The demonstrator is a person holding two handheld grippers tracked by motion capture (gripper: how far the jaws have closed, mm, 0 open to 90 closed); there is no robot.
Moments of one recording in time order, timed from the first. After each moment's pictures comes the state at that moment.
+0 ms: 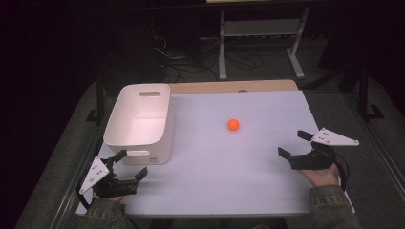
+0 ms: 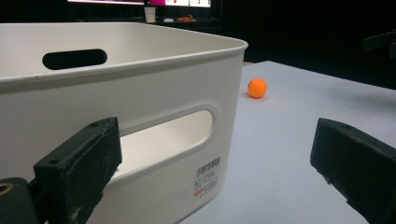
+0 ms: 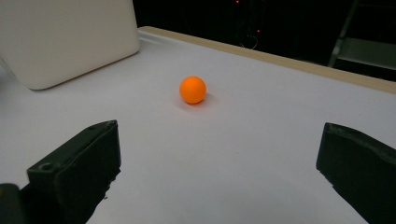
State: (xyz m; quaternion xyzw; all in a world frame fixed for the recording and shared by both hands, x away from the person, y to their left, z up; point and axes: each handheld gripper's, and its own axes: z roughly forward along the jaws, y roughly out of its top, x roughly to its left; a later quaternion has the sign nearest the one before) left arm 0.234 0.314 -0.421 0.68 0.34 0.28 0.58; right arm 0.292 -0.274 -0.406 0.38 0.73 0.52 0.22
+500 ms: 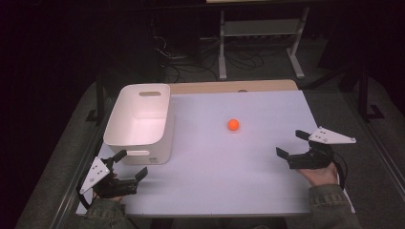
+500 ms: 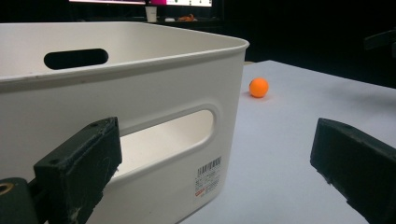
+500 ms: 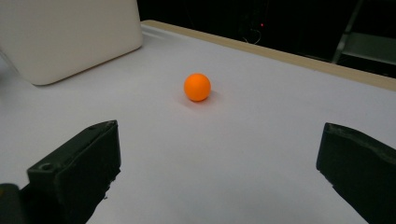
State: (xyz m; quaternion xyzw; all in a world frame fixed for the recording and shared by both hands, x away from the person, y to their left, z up) left arm 0.234 0.313 -0.421 0.68 0.34 0.28 0.58; right arm 0.294 -0.268 -0.401 0.38 0.74 0.51 0.22
